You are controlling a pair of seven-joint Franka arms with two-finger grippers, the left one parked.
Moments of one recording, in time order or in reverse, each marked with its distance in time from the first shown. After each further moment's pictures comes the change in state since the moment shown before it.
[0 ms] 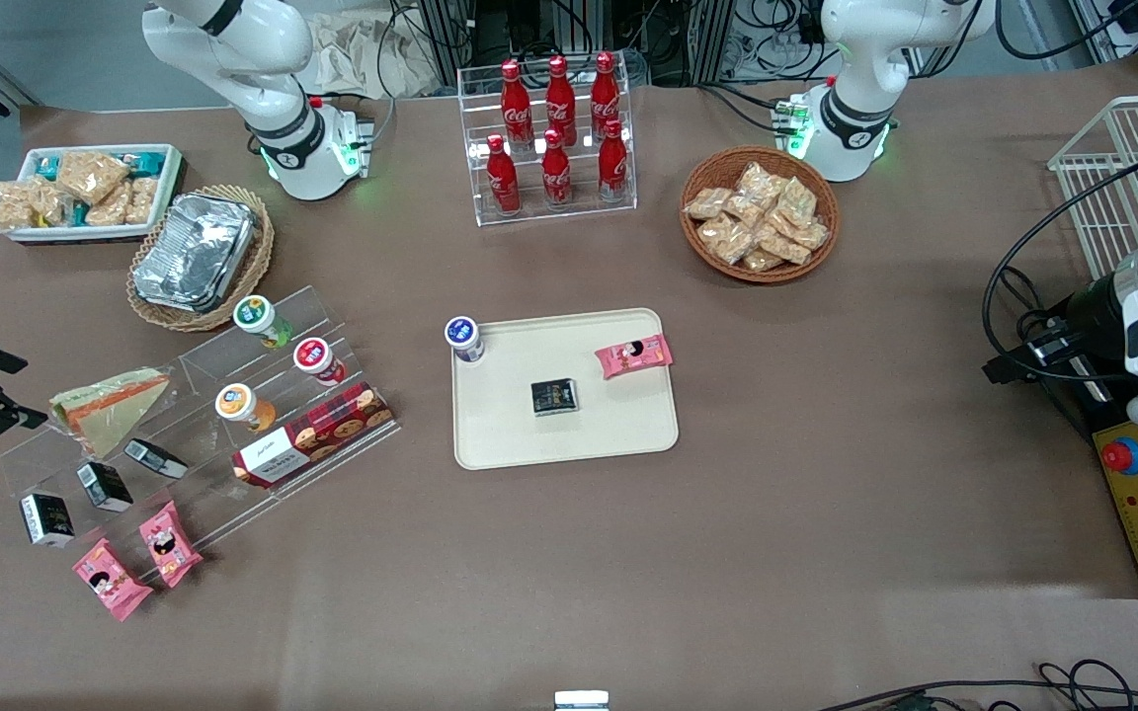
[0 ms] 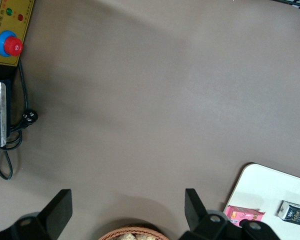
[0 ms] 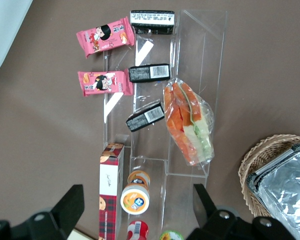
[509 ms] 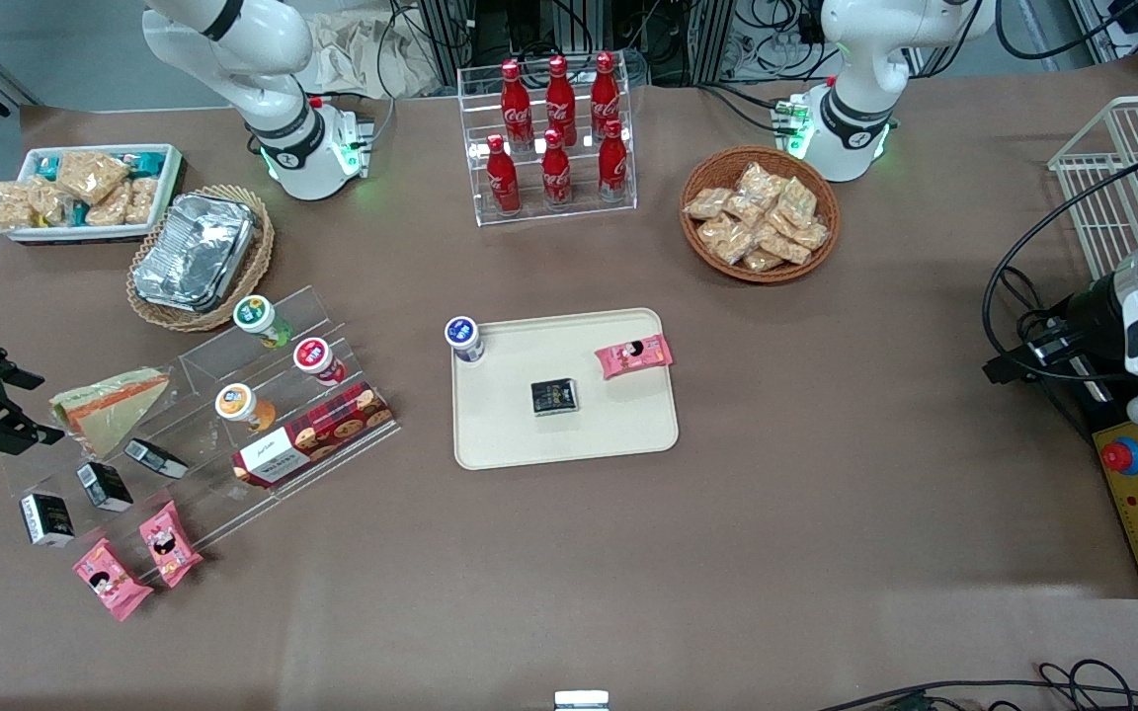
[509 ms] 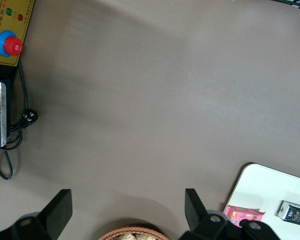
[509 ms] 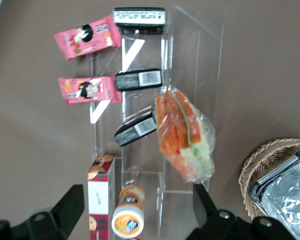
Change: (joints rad) arm -0.024 0.083 -0.006 -0.006 0.000 0.039 0.002
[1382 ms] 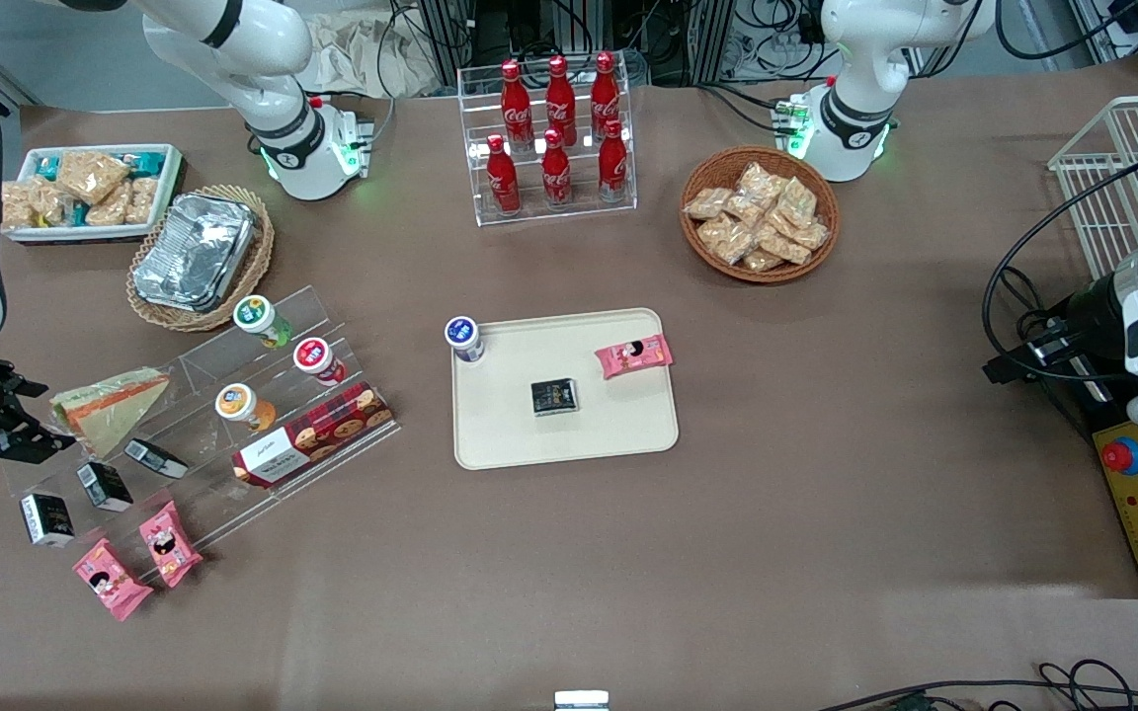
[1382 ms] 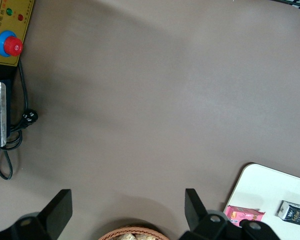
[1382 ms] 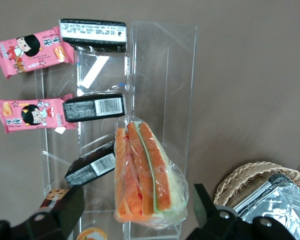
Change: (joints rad) arm -0.012 0.088 0.001 -0.004 -0.125 0.035 -0.002
